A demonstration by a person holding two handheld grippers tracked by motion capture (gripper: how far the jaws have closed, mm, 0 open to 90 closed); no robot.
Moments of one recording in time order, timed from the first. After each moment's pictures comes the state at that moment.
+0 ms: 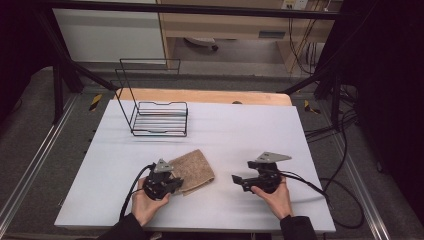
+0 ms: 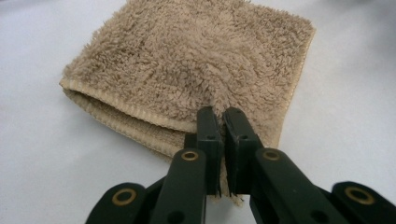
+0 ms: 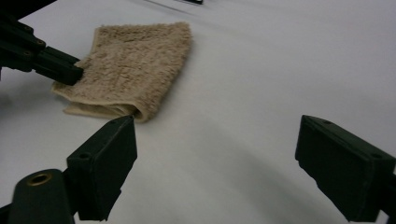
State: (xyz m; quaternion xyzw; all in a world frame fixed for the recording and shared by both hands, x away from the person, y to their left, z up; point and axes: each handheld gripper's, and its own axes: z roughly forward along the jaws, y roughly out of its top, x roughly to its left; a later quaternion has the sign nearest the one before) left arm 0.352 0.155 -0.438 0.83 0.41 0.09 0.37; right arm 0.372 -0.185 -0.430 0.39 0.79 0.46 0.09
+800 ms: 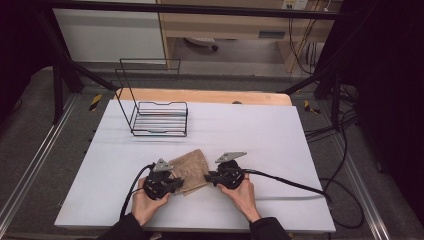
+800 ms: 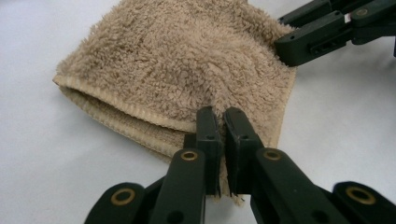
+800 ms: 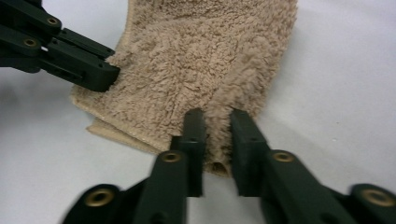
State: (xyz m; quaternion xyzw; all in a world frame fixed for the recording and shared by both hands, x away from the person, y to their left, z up) left arm 0.355 0.156 -0.441 0.82 0.42 0.07 0.38; right arm 0.388 -0.094 -0.451 0.37 0.84 0.41 0.04
